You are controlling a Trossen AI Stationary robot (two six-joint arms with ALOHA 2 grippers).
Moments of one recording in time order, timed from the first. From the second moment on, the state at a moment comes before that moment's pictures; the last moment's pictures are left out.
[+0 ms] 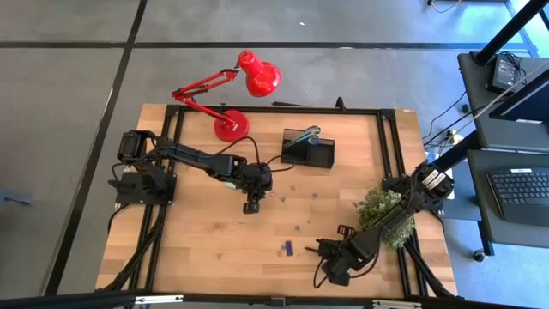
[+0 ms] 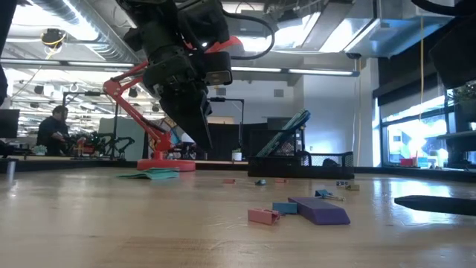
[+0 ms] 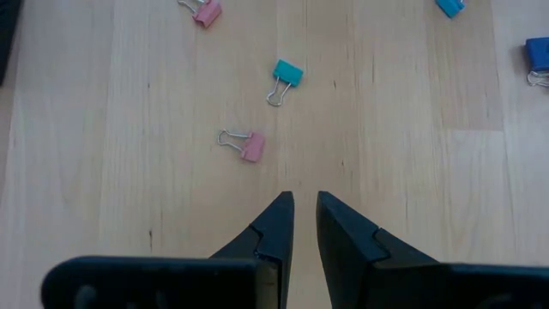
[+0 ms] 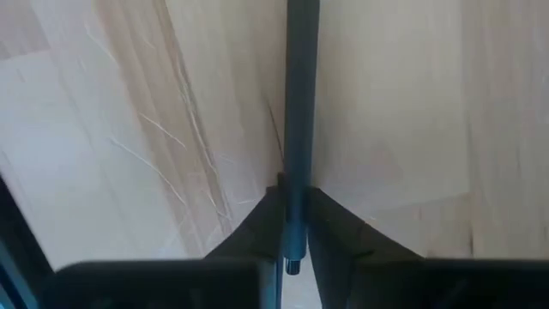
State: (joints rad) left arm 0.00 1.71 1.02 -0.35 0.08 -0.06; right arm 0.75 1.90 1.13 -0.71 -0.01 0.98
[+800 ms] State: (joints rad) left arm -0.01 1.63 1.02 -0.41 0.07 0.03; right arm 0.66 1.78 1.13 -0.77 0.04 0.89
